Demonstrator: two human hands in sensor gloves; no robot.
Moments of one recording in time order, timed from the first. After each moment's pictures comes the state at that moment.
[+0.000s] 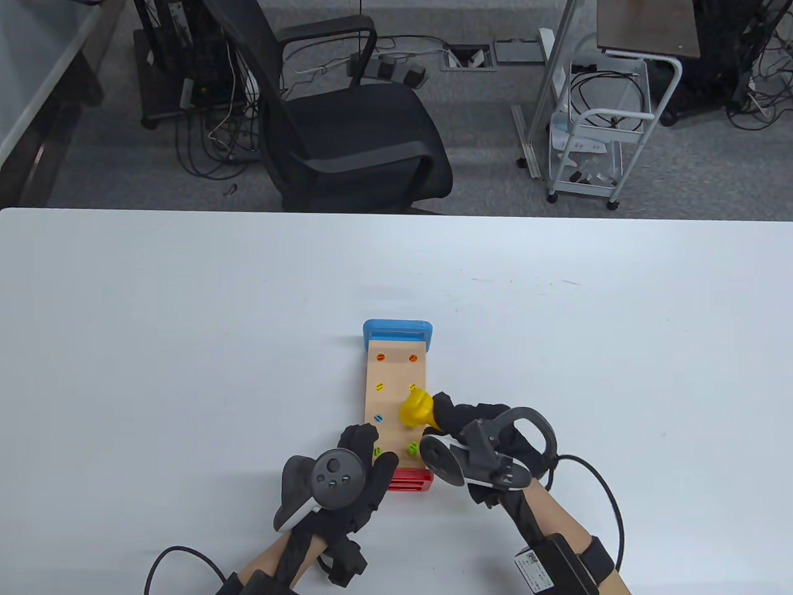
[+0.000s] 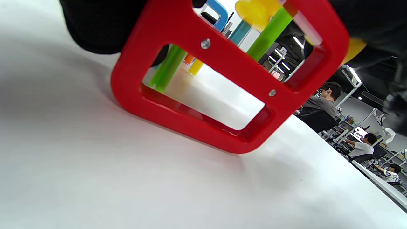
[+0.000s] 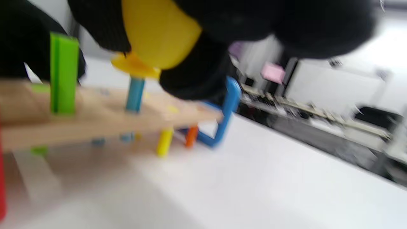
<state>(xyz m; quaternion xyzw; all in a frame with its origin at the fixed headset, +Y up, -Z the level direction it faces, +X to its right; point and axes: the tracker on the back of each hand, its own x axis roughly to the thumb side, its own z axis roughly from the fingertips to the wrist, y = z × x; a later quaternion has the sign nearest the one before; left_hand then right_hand) -0.115 -0.757 -0.157 -0.11 -0.16 0.28 0.94 0.071 -0.683 -0.194 -0.30 0.07 -0.95 0.09</state>
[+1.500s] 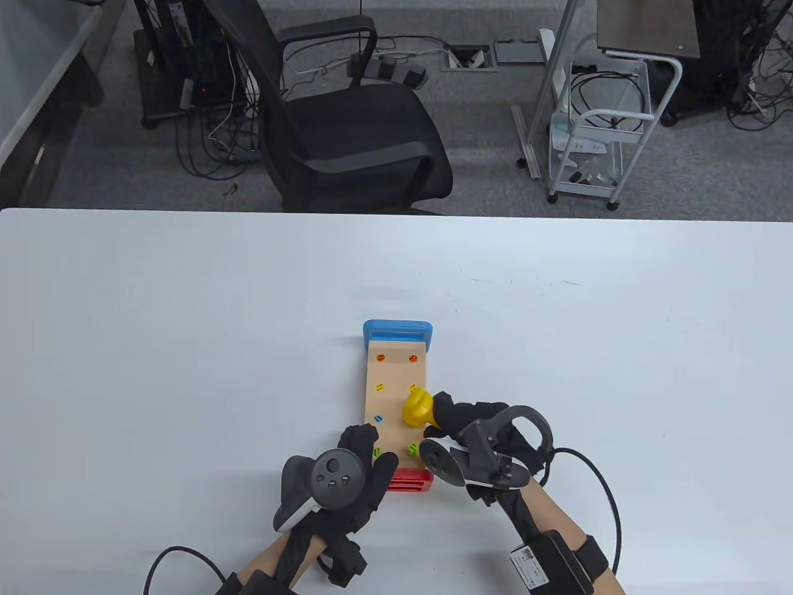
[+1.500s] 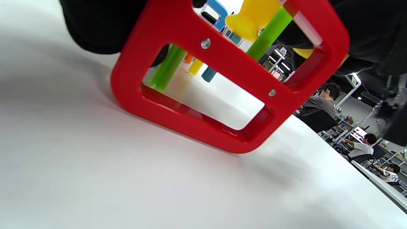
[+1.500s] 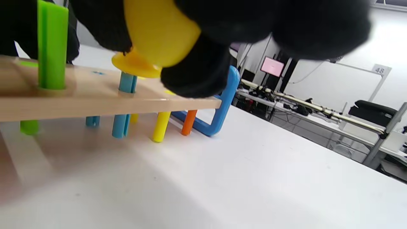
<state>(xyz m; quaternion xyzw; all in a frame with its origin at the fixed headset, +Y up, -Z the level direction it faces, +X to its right) -0.116 -0.757 -0.157 -0.11 -0.16 0.28 0.94 0.070 -0.699 -0.198 -0.25 0.02 -0.96 0.12</state>
